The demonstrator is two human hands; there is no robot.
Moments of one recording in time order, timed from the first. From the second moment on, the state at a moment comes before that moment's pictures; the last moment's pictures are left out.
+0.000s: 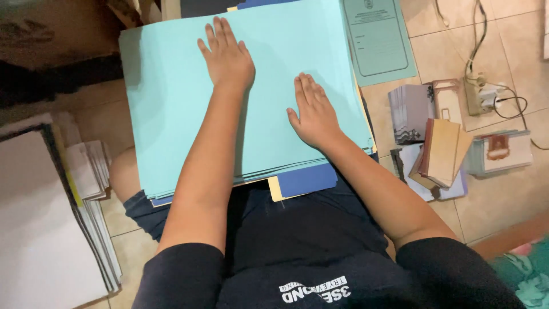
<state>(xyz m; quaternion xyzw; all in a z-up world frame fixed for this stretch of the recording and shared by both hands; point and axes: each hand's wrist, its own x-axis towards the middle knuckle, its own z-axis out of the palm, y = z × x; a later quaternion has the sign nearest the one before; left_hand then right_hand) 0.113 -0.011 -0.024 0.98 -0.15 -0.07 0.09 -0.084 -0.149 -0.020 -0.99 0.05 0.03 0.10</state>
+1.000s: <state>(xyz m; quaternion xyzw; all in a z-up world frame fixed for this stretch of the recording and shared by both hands) 0.008 -0.005 -0.010 0.96 -0.25 -0.08 0.11 0.012 -0.191 -0.002 -0.98 0.14 0.08 0.11</state>
